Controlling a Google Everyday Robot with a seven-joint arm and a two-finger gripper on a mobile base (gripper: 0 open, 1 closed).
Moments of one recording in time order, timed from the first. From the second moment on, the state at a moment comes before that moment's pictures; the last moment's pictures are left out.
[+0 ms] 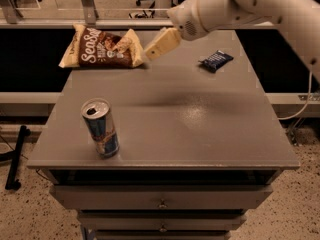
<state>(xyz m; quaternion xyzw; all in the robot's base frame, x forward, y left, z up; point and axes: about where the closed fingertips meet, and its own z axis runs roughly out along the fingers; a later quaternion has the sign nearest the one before) 0.674 -0.002 0.951 -0.52 0.70 0.21 0.44</state>
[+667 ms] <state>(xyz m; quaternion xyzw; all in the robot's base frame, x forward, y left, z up) 0.746 0.088 0.920 -0.48 0.68 0.30 0.47</state>
